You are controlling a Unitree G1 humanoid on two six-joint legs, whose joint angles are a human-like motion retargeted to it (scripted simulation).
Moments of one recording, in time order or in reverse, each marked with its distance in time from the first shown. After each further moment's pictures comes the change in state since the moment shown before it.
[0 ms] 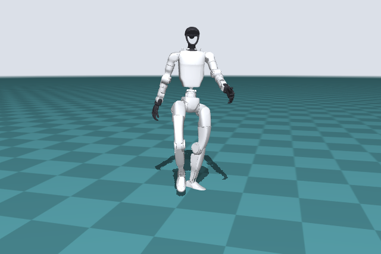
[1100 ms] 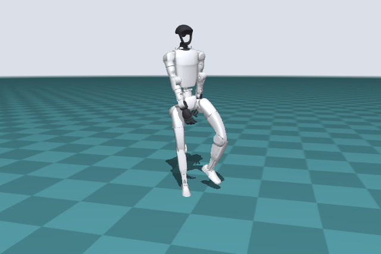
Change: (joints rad) left arm 0.919 -0.073 0.117 0.399 0.013 0.147 -0.294; right arm -0.531 0.326 0.275 -0.218 0.196 0.030 0.228; waist 0.486 -0.121 0.065; left_leg -0.618 0.115 -0.124 0.941 0.269 -0.045; right_leg 0.526 0.168 0.175 -1.160 -0.072 0.125
